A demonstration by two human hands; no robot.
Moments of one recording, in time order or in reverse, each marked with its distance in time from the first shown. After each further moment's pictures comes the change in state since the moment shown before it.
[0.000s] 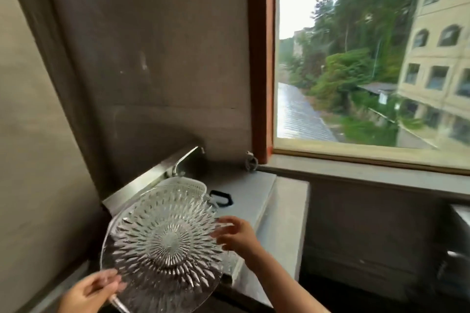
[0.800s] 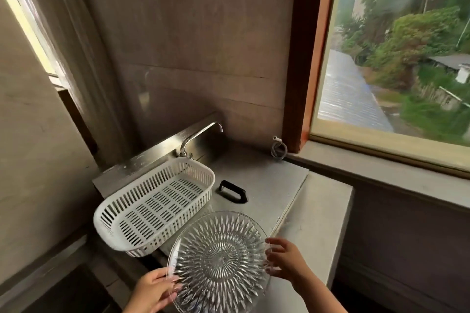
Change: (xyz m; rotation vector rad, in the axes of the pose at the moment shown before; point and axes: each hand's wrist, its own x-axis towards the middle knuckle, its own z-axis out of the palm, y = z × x) left_hand 0.106 -0.061 0.174 -0.191 0.054 -0.621; right_hand 0.132 0.103 -0.139 0.030 0.087 0.416
